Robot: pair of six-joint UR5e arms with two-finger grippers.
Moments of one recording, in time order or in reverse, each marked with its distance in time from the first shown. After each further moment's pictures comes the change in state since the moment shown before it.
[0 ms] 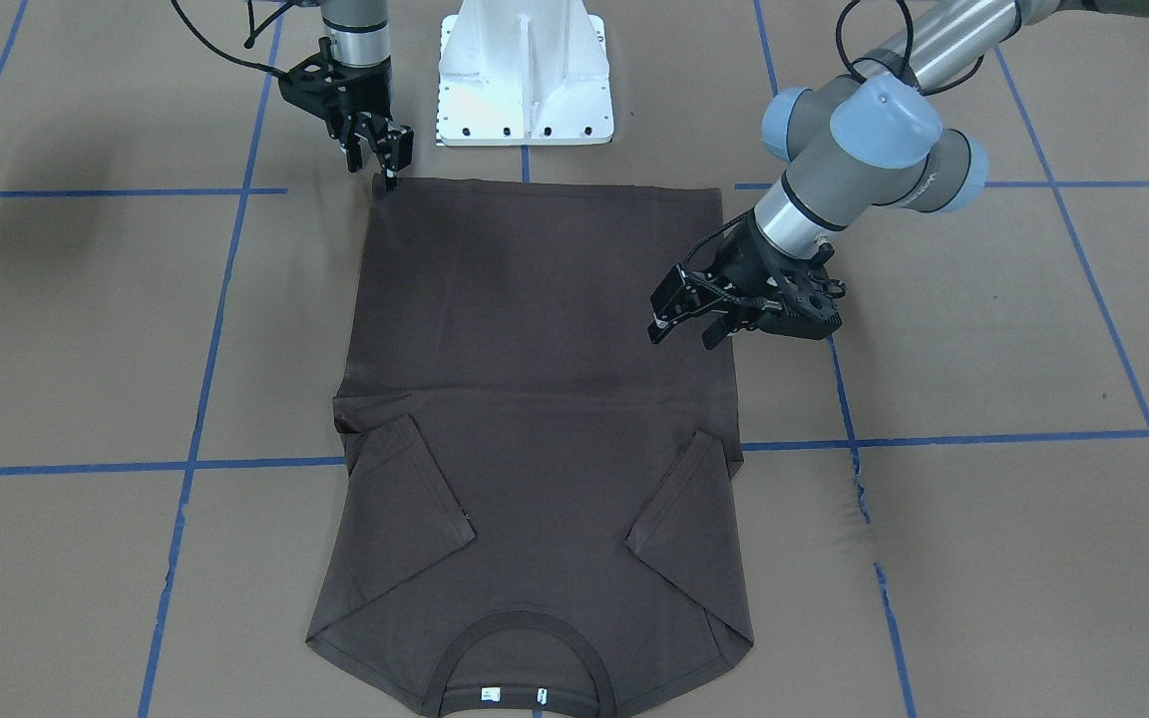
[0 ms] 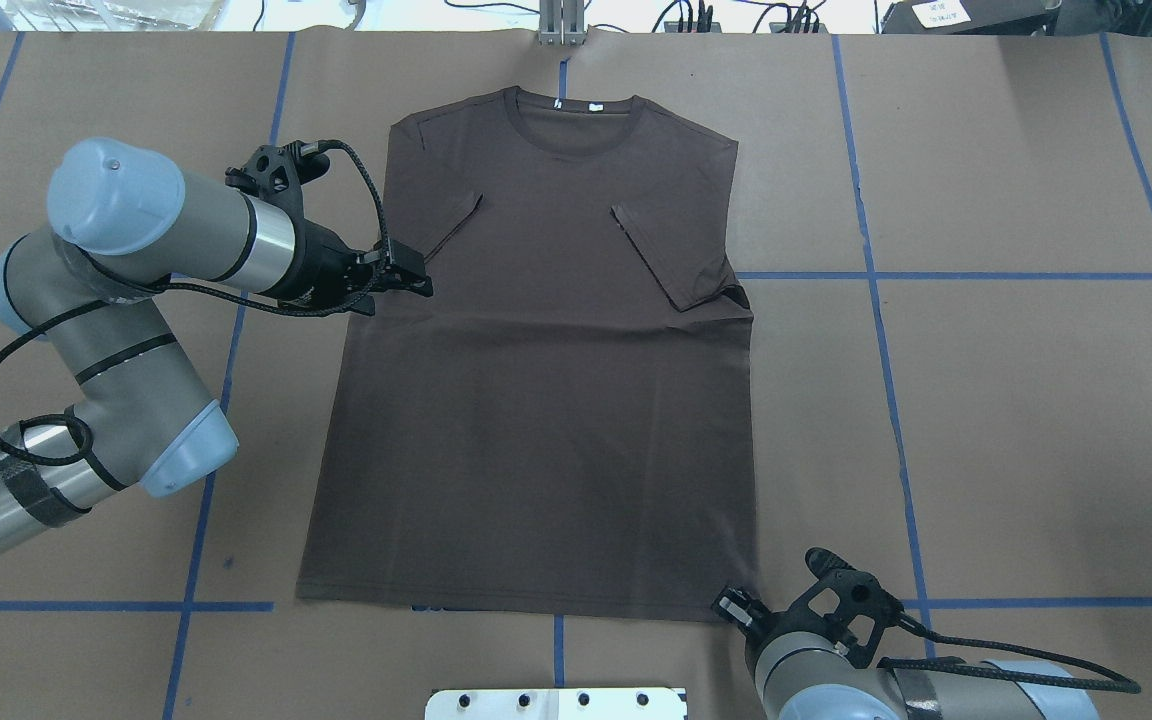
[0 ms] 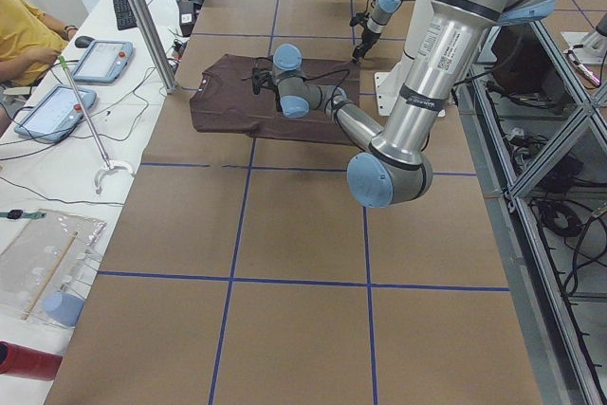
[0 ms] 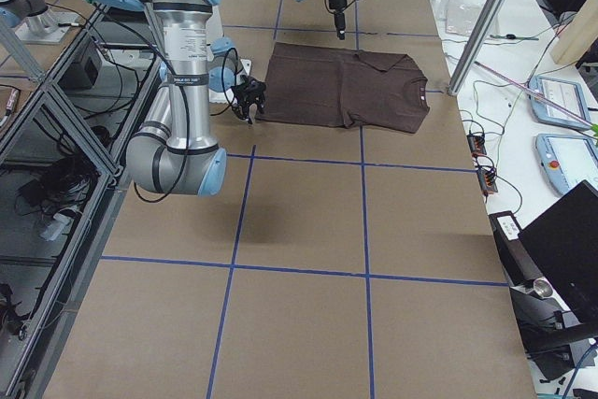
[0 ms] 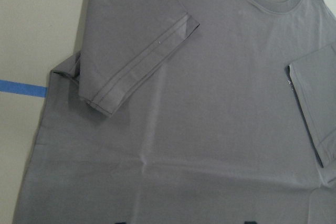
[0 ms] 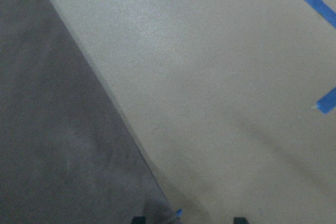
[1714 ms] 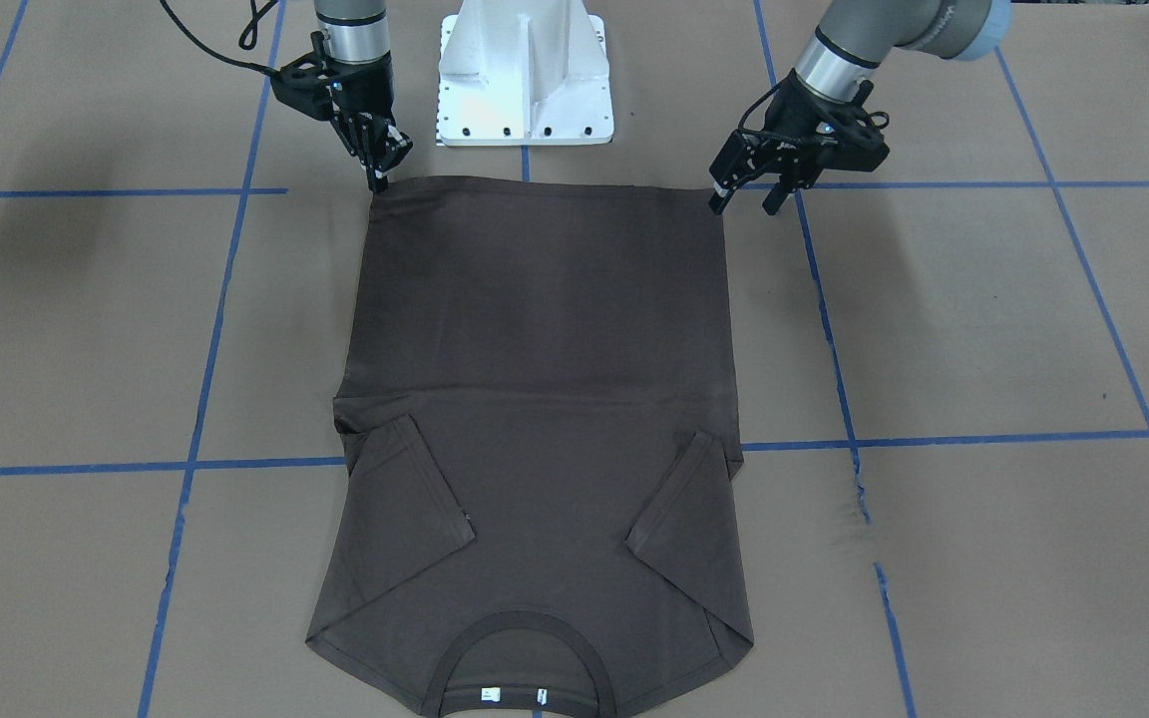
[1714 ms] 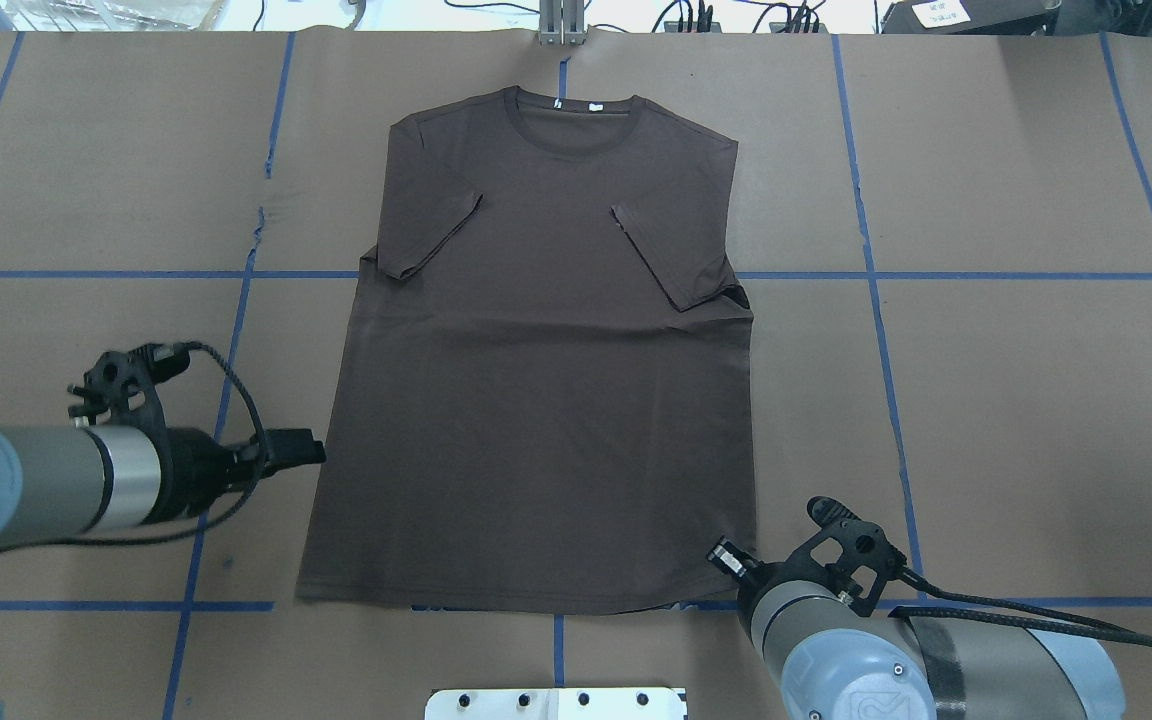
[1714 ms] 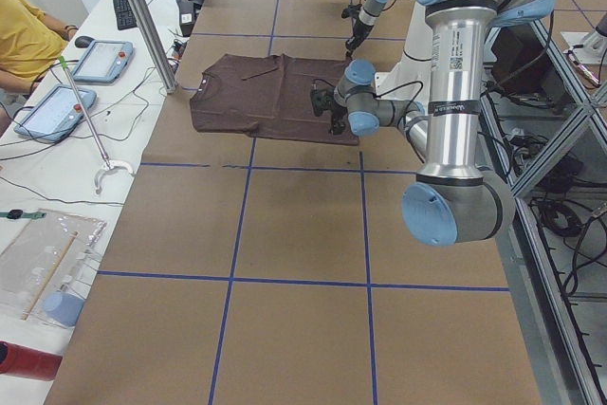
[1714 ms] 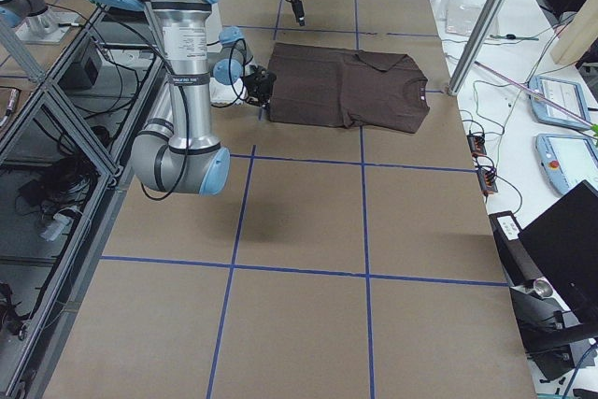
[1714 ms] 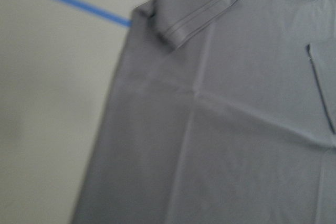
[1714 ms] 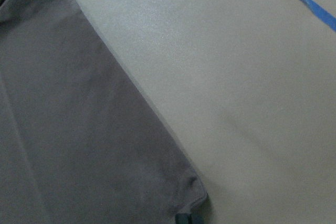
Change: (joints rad) left arm 0.364 0.484 -0.478 0.106 0.422 -0.259; right arm 0.075 0.025 0.050 -0.003 0.013 -0.020
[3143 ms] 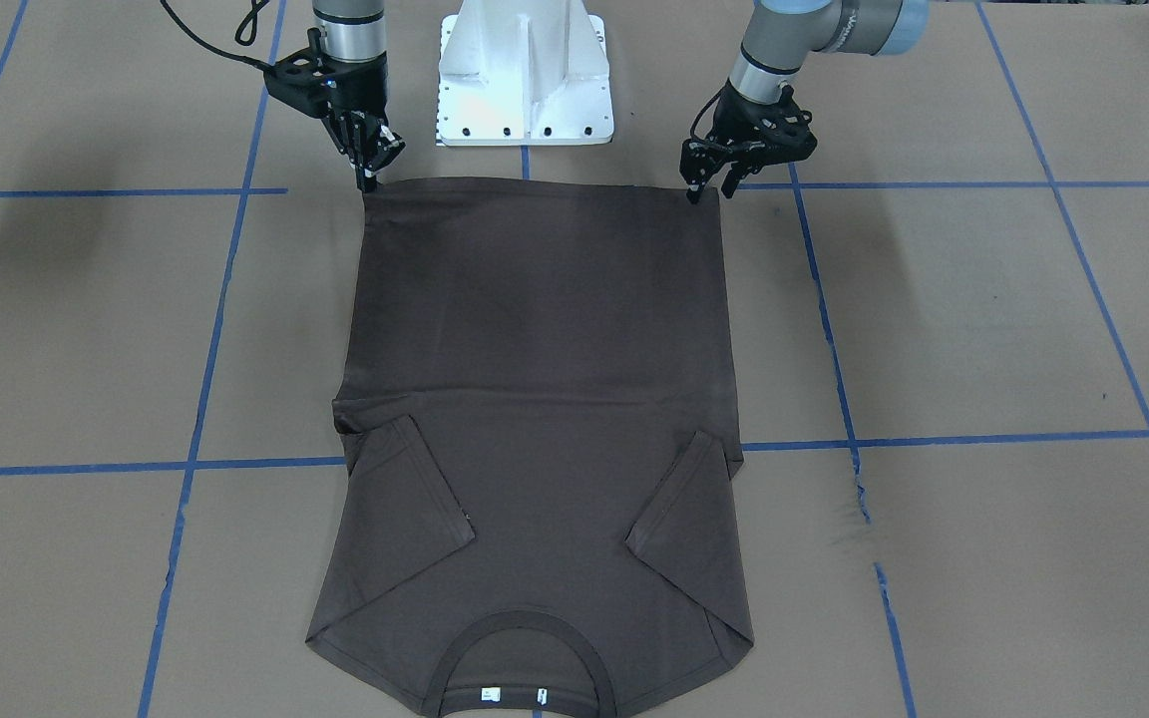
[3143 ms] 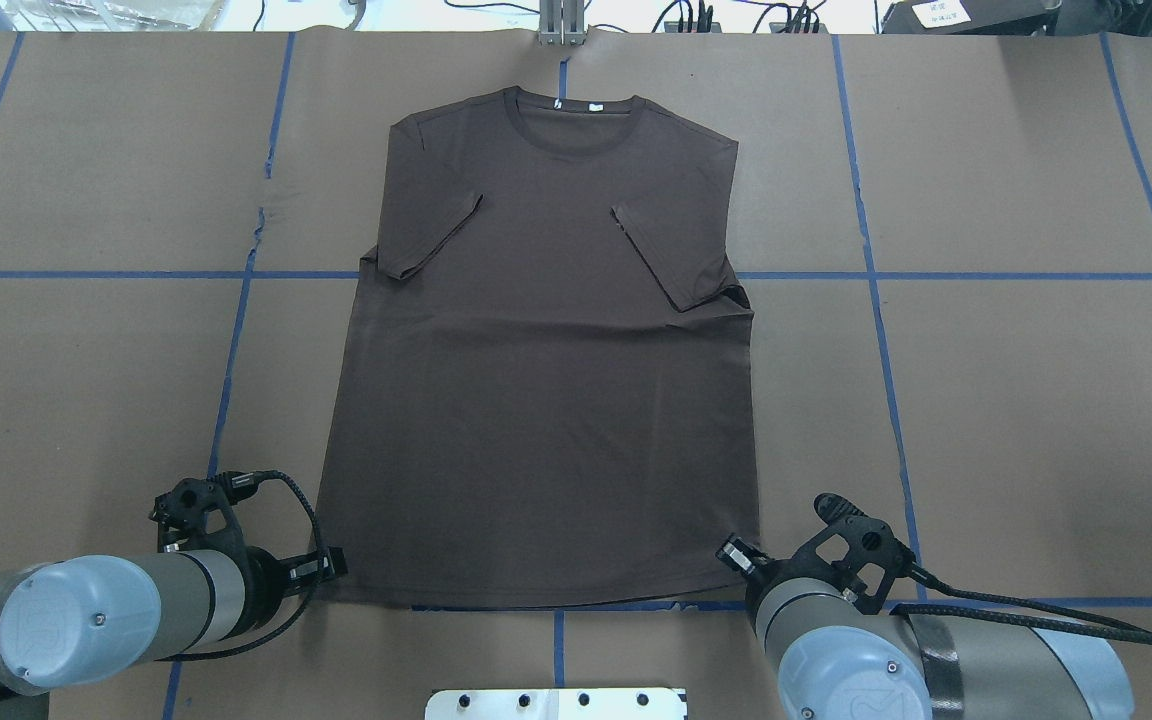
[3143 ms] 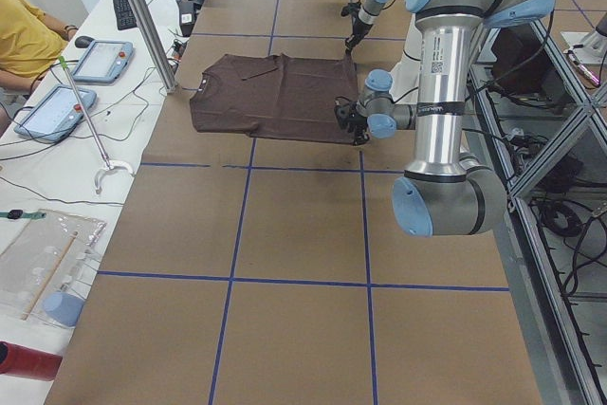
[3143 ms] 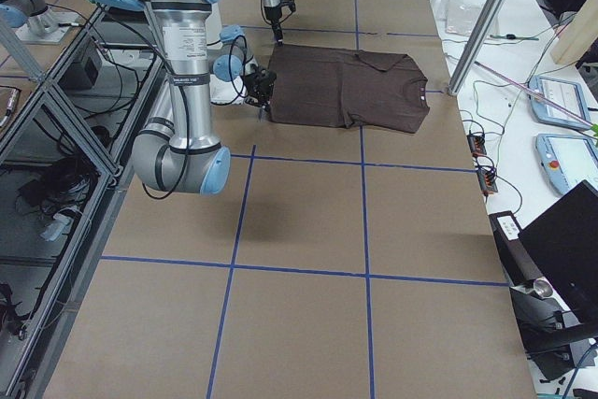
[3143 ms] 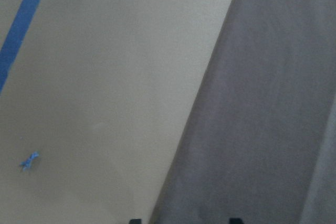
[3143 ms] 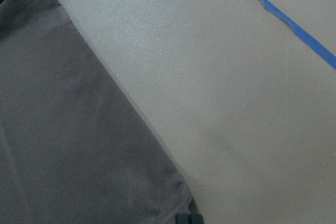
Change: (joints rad) left arm 0.181 -0.050 0.071 0.125 0.080 -0.103; right arm 0.004 0.010 0.020 -0.086 0.001 -0.001
